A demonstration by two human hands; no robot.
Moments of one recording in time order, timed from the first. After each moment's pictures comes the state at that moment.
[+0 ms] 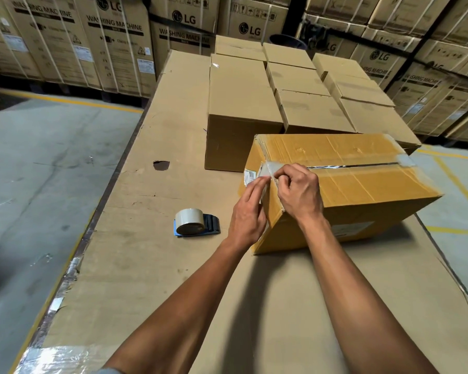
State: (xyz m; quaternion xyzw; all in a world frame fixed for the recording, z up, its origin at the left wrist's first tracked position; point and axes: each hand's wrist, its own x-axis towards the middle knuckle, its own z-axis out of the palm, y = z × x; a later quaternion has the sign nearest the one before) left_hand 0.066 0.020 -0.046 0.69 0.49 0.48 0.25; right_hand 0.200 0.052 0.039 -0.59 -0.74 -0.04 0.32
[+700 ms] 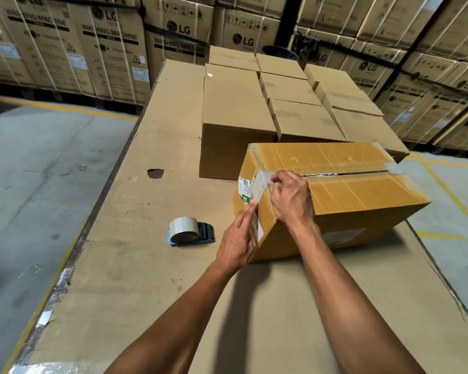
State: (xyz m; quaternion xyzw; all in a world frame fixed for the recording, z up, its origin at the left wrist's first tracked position) left_hand 0.052 0.002 -0.094 0.74 0.49 0.38 0.26; right_hand 0.197 0.058 0.039 -0.64 -0.71 -0.04 0.27
